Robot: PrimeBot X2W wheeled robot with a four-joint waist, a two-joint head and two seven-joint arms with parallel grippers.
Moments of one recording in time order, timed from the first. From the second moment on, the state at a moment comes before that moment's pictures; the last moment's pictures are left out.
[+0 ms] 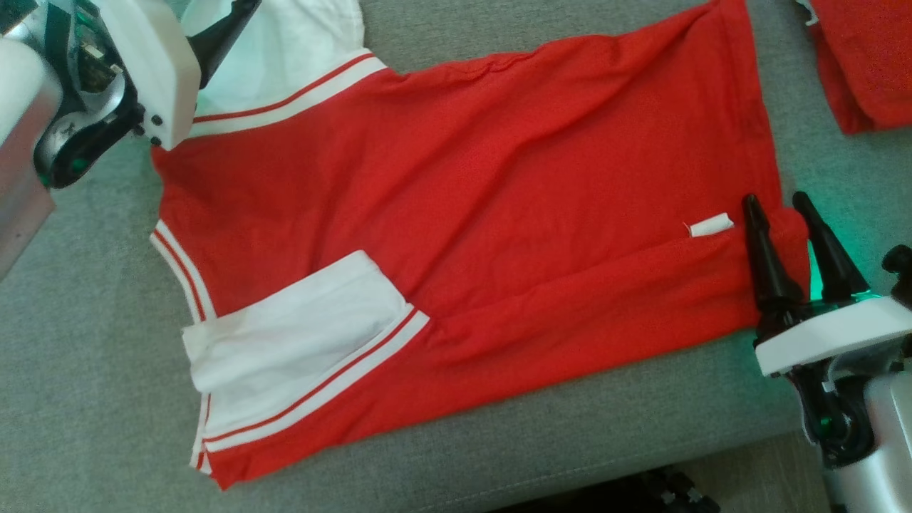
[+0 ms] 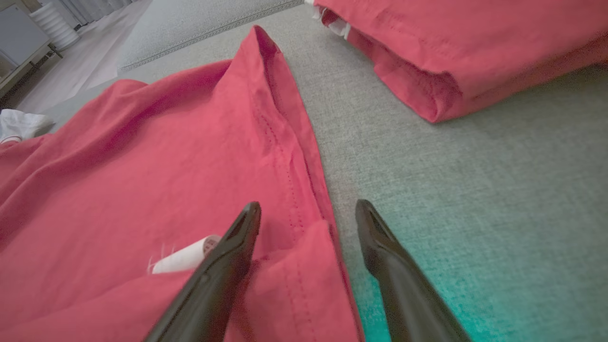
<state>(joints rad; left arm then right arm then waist) -1.28 0.68 -1.13 0.40 -0.90 -0.13 0.38 -0.14 -0.24 0.06 0.06 0.53 0.13 0.03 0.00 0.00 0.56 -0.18</state>
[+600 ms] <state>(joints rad) -1.36 0.69 -1.30 0.47 -1.00 -0.13 0.31 -0.16 -0.24 0.07 0.08 0.53 0.13 0.02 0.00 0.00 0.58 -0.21</state>
